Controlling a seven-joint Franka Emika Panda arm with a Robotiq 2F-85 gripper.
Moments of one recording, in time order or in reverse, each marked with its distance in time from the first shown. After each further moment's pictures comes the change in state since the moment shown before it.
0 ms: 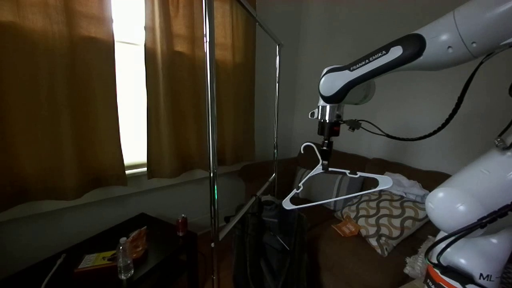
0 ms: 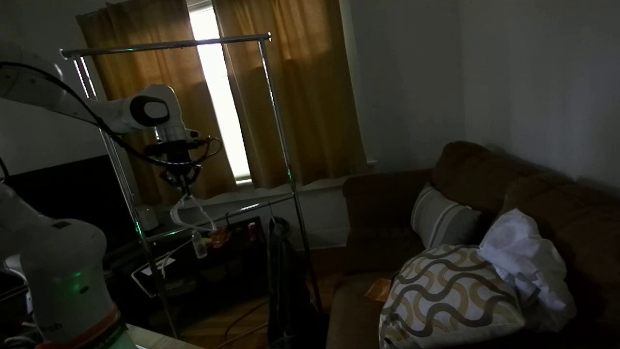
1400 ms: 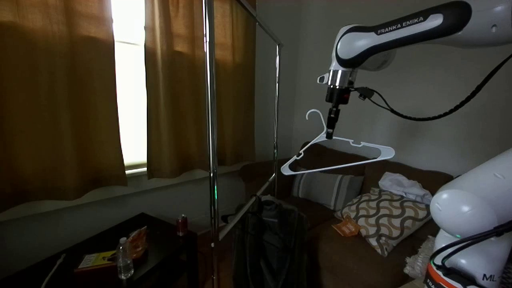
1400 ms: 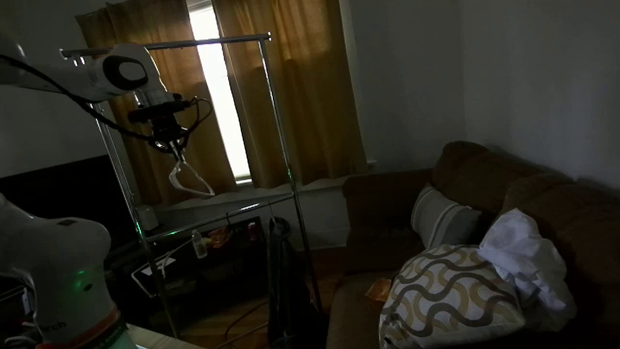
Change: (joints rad) arm 0.094 -0.137 -0.091 0.146 -0.082 -0.108 -0.001
